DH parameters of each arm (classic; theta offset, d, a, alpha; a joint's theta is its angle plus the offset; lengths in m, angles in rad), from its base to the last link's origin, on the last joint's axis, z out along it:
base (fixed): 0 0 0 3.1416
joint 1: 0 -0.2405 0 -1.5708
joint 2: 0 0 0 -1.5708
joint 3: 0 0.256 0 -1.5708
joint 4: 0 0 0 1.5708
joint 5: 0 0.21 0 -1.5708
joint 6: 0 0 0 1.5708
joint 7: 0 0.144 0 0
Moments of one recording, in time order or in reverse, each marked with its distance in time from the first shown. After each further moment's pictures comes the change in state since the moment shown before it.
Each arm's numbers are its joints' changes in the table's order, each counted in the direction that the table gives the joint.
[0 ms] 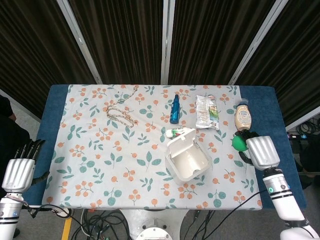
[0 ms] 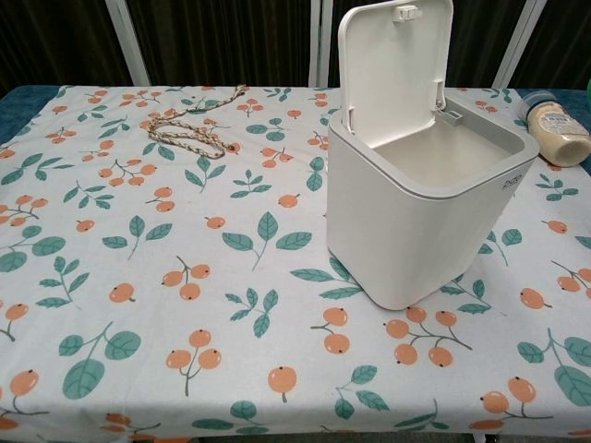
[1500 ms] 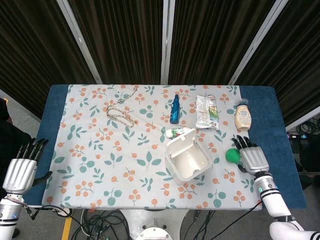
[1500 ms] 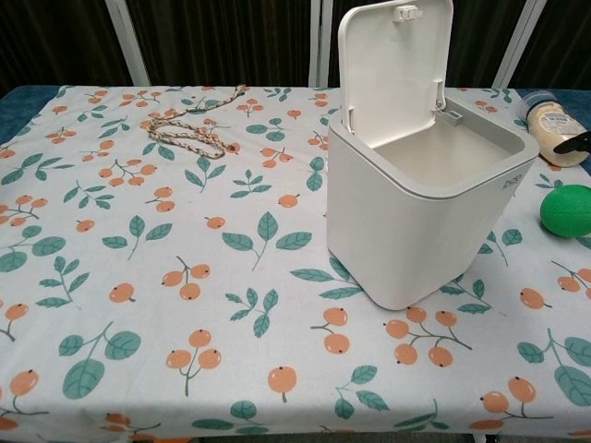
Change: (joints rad) left arm 0.002 -0.013 0.012 0.009 0.077 0.041 -0.049; right arm 0.001 0.218 0.004 0.243 0.213 -0.254 -0.165
